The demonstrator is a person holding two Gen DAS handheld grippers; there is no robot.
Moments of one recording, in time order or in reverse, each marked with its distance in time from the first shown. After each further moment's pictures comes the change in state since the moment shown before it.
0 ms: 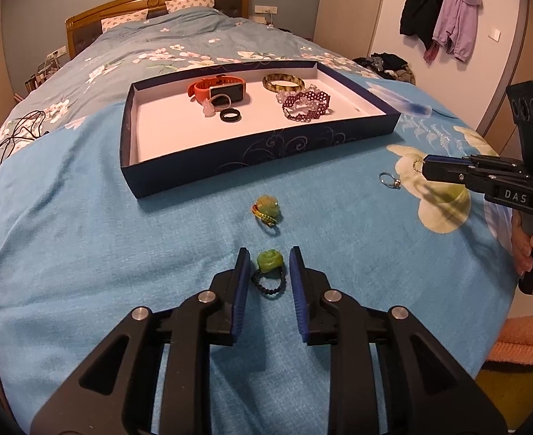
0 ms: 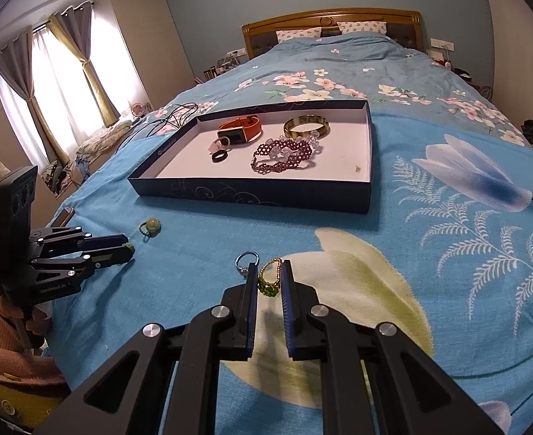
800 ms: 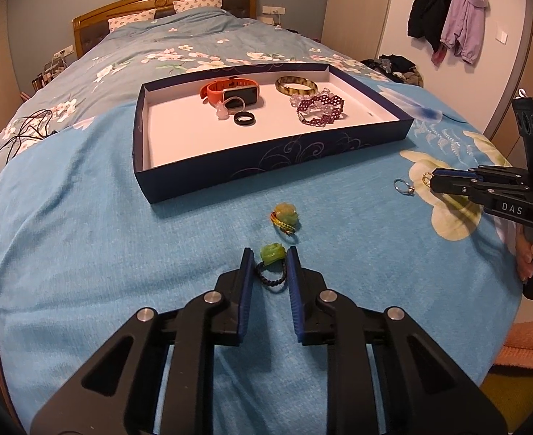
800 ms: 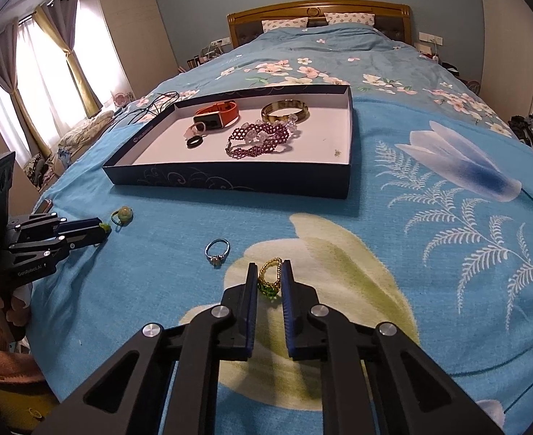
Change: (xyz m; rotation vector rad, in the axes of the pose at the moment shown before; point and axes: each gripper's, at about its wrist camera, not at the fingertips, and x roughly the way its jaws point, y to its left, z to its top) left arm 0.001 0.008 0.006 -0.019 -0.006 0.022; right arm 0.007 -0.010 -0.004 0.008 0.040 -0.077
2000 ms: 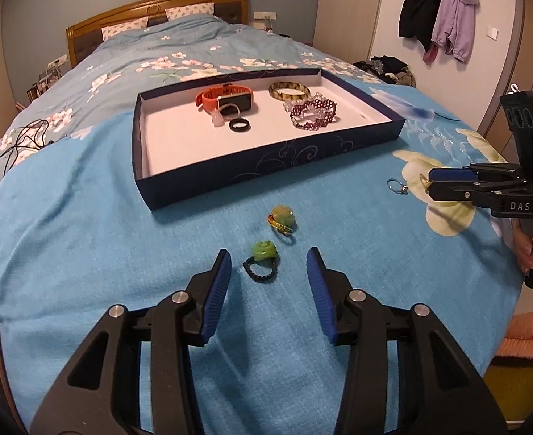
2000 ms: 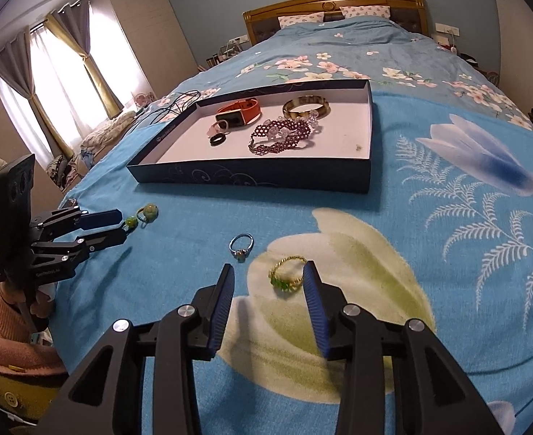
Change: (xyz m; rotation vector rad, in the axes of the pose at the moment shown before) left arm -0.006 0.000 -0.003 0.030 -0.015 -0.013; right arm -0.003 0.001 -0.003 0.002 0.020 0.105
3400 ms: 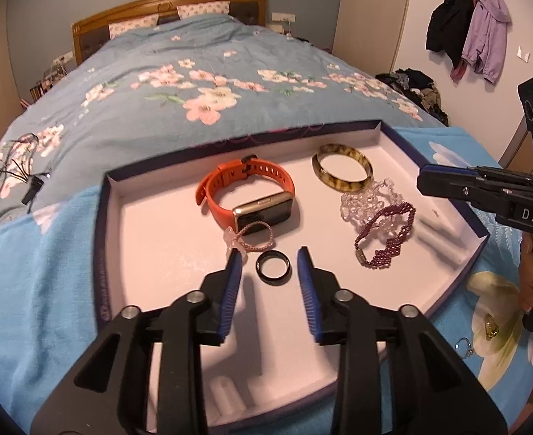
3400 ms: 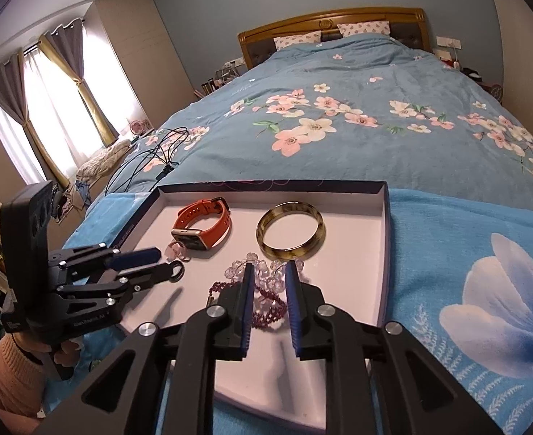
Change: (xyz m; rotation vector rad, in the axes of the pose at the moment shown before) left arm 0.104 0.027 0.137 -0.043 -0.023 0.047; right arm 0.062 -0.033 0.135 0.017 -0.090 0.019
